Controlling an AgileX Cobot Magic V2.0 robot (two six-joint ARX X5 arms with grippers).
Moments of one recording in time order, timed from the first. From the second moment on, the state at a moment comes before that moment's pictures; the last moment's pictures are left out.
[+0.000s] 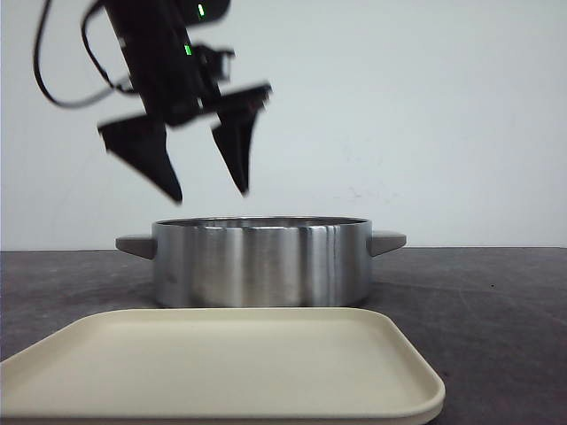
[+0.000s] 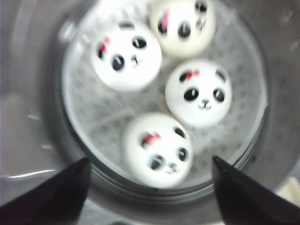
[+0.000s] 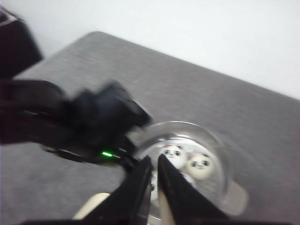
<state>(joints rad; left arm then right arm) -0.56 1.68 1.44 -0.73 -0.03 -0.23 0.86 1.27 1.77 -0.93 0.21 0.19</state>
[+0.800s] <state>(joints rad) -0.56 0.51 0.87 -0.61 -0.16 -0.26 0.86 0.65 0.88 -0.25 0.40 0.11</state>
